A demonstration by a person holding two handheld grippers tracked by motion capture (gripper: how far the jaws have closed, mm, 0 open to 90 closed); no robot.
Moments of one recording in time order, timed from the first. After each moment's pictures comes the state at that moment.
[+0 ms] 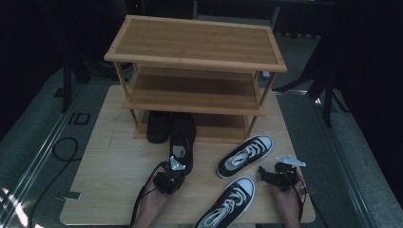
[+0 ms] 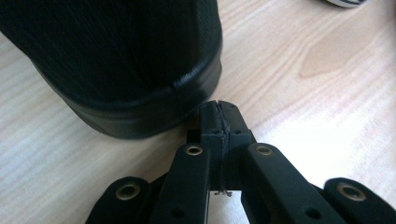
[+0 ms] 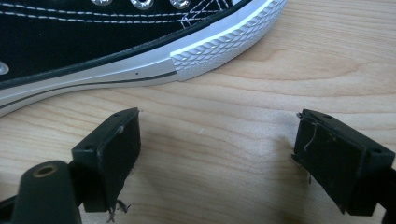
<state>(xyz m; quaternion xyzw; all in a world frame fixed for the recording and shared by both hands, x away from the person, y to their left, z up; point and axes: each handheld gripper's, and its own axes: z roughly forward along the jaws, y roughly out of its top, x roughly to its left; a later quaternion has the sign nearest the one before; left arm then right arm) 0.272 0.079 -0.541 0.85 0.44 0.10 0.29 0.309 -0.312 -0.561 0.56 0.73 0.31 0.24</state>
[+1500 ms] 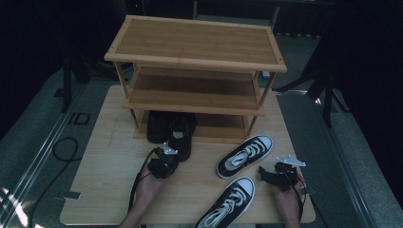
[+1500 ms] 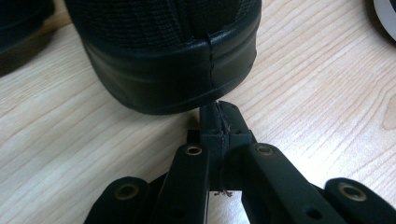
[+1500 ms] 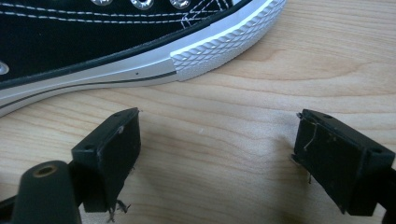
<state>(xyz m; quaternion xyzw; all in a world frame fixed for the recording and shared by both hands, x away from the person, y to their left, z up) 0.315 0.103 -0.541 0.83 0.46 0.11 0.29 0.309 -0.312 -0.561 0.56 0.73 0.31 0.24</state>
